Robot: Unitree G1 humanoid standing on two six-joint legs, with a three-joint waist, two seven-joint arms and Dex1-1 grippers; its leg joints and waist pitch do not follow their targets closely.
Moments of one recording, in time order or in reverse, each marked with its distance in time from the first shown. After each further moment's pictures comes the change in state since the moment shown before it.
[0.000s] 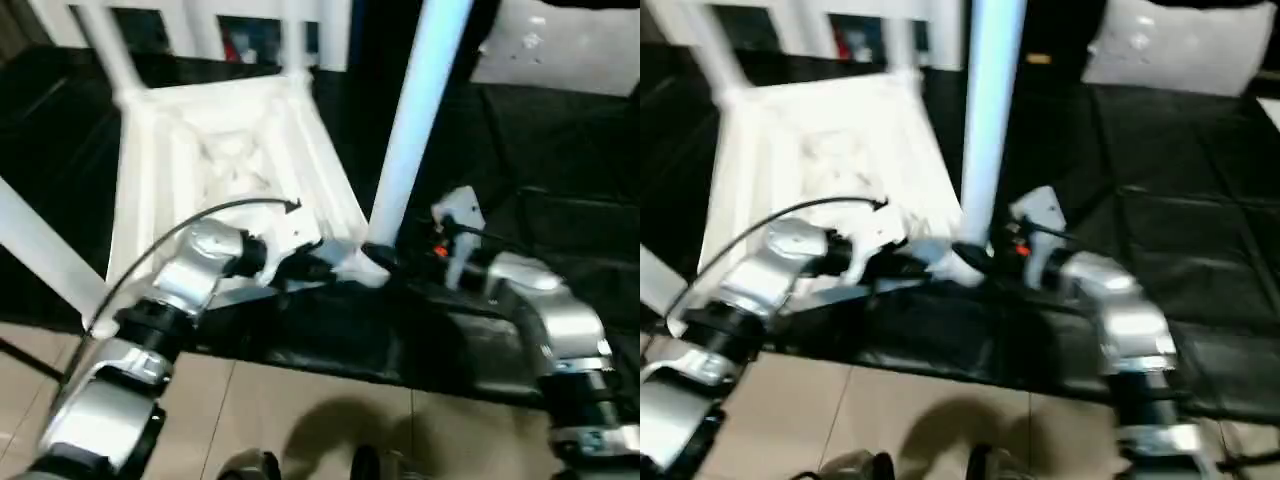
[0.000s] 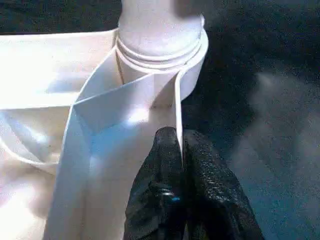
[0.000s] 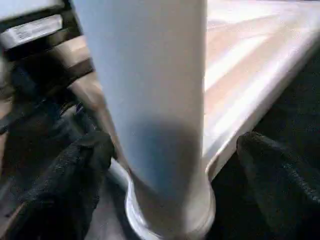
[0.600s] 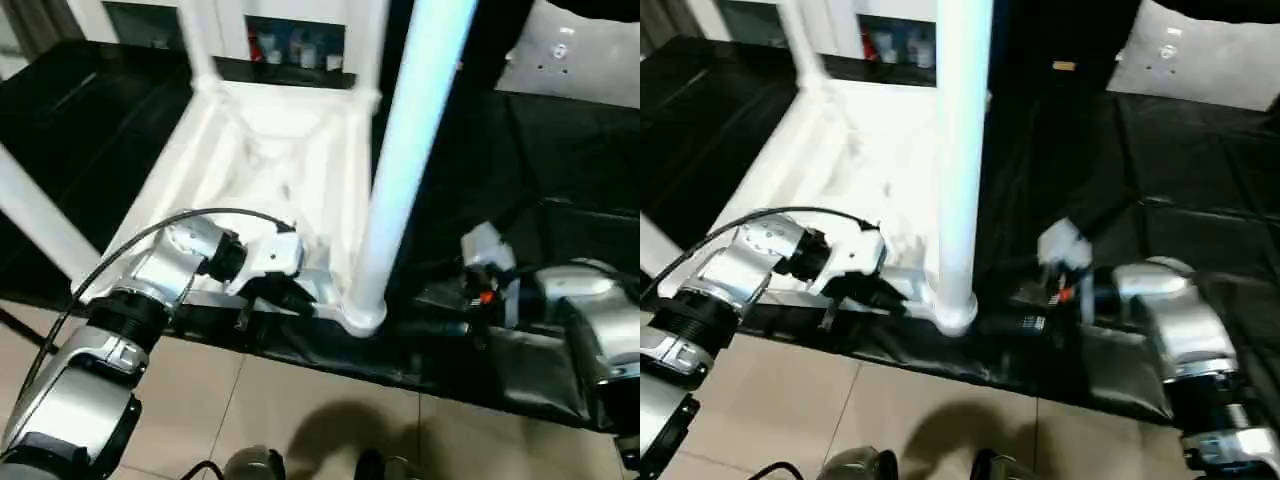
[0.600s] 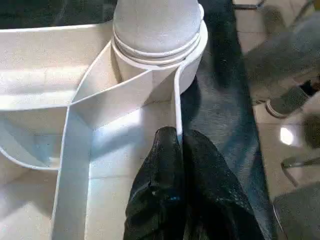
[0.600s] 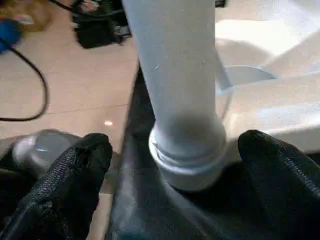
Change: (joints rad) left arm -0.036 0.059 -0.079 0.072 0.004 -0.236 -0.275; right arm -0.007 -0.162 0.123 0.087 0.060 -0.105 0.463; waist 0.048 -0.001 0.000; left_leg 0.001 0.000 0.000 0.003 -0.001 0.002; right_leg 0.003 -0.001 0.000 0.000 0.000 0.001
